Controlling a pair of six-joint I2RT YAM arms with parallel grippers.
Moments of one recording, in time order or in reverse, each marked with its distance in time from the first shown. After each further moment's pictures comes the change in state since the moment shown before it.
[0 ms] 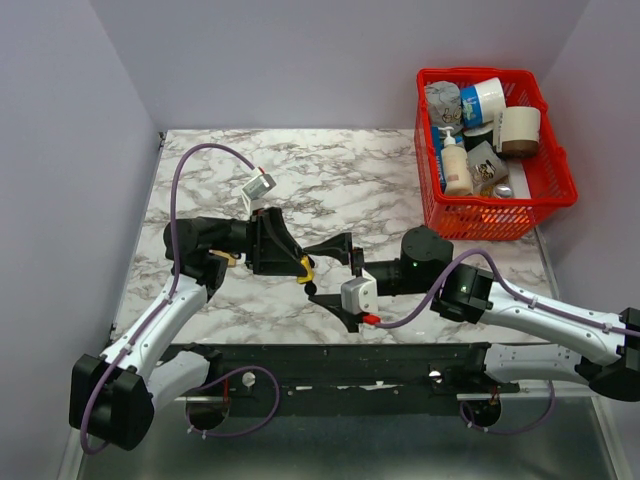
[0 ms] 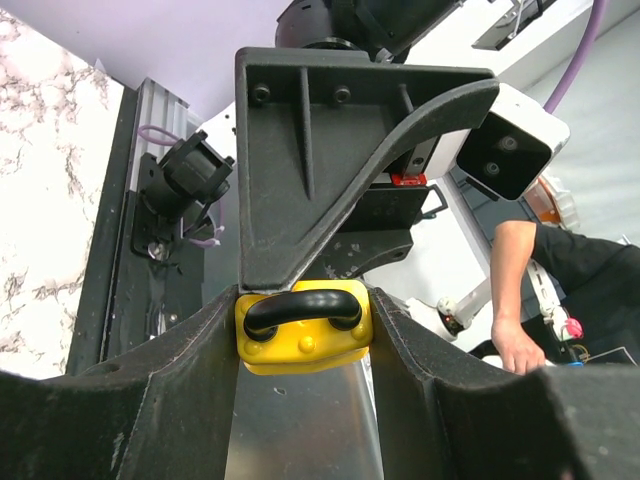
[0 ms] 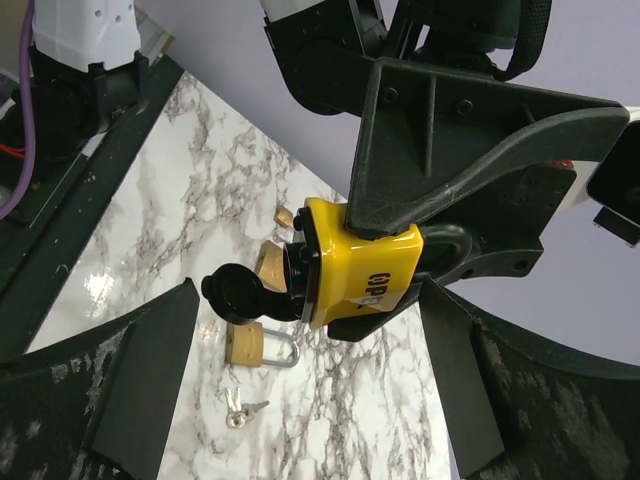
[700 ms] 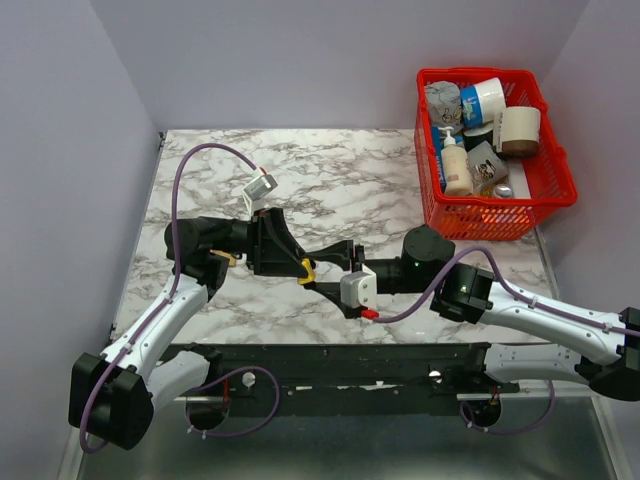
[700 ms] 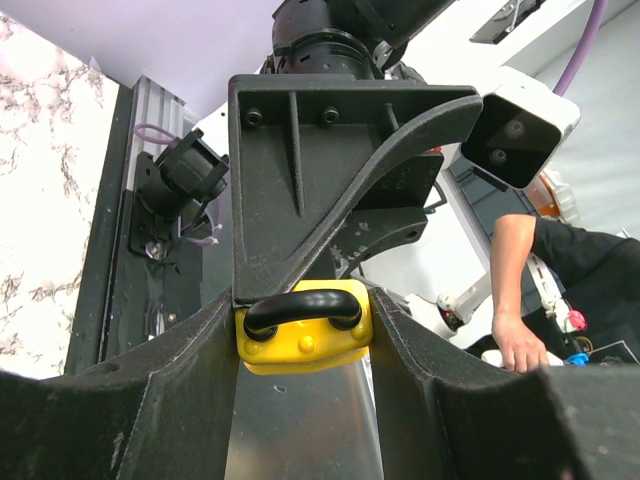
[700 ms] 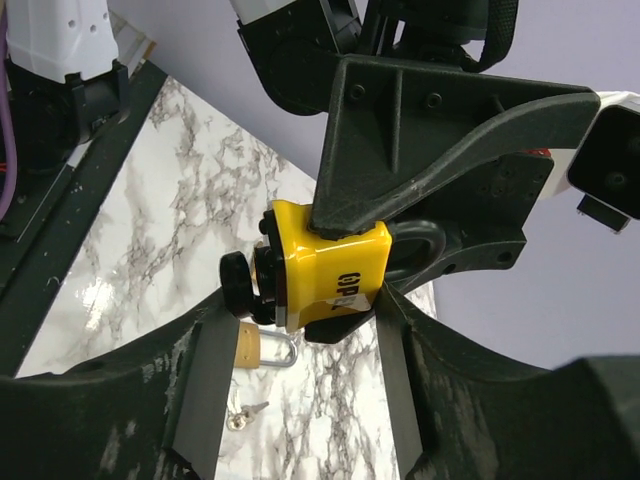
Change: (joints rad) left arm -0.013 0.003 0.005 0.006 0.001 0.001; right arm 0.005 0.002 0.002 0.027 0.036 0.040
